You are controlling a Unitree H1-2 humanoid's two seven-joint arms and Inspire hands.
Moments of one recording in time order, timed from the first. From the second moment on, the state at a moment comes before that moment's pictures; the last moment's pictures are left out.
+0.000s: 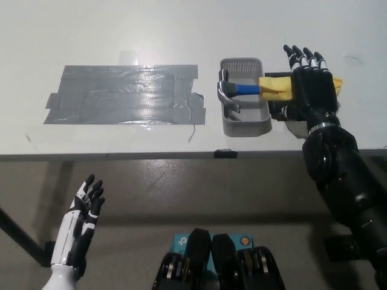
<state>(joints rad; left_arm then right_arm) 0.04 0.11 0.03 -0.08 -0.01 -0.09 -0.04 -0.84 -0.21 0.32 0.78 -0.84 0.10 -0.32</state>
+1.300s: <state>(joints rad) 0.02 0.12 0.03 -0.09 -0.01 -0.09 -0.04 -0.89 -0.16 0.35 1.05 -0.79 -0.05 -0.66</state>
